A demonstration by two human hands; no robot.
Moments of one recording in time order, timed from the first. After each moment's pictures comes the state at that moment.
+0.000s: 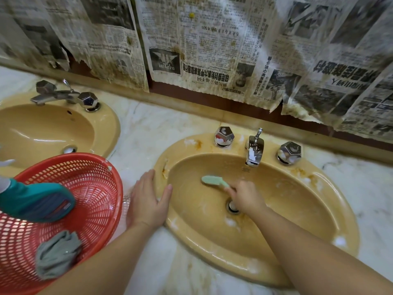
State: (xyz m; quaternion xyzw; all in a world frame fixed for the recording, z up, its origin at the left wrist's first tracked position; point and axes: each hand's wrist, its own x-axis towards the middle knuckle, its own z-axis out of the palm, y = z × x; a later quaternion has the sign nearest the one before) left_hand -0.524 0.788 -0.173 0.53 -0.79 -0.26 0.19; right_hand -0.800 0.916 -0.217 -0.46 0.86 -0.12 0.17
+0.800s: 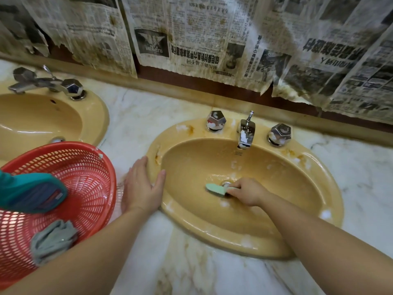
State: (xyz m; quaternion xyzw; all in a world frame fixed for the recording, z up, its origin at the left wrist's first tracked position) left_hand -0.525 0.788 -0.171 0.53 -0.79 -0.26 0.18; right_hand -0.807 0.961 -0.202 -0.37 0.81 -0.10 0.45
